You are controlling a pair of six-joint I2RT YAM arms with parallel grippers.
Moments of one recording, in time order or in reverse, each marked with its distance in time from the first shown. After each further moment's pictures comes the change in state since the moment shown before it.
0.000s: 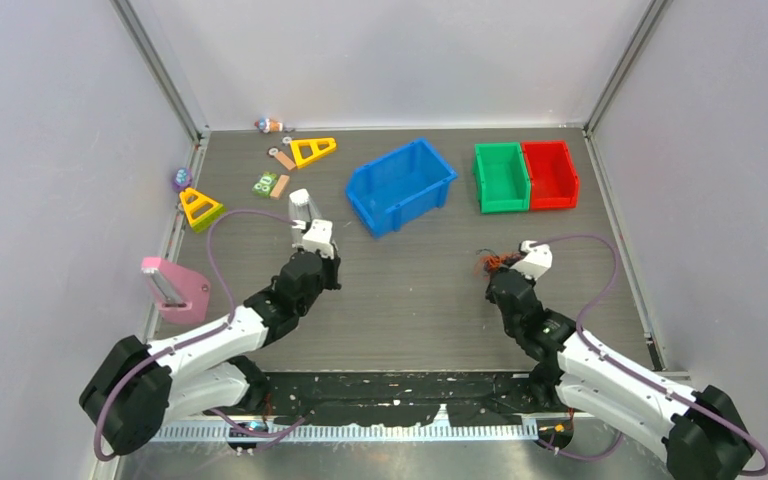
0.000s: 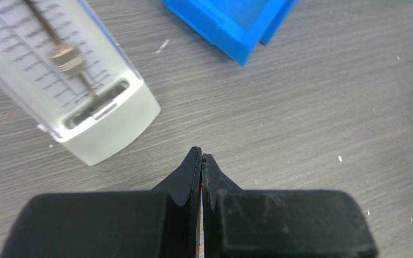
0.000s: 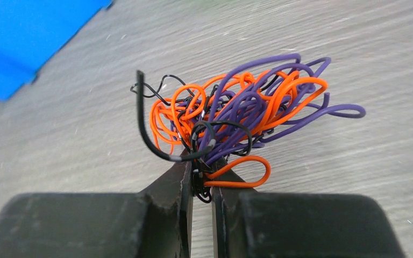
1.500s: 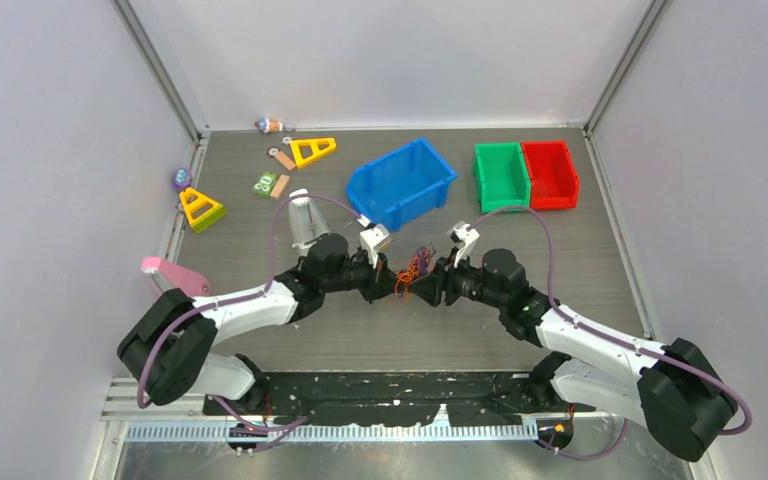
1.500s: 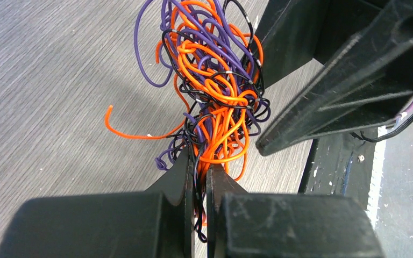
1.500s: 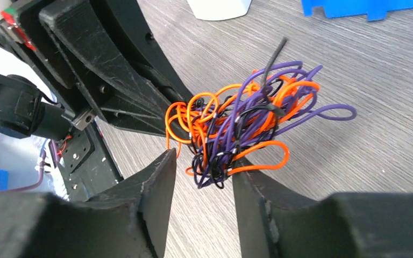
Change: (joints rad) left arm -0.026 0.311 0.164 0.141 0.848 0.069; right arm 0.000 0.305 0.120 0.455 -1.083 -0.272
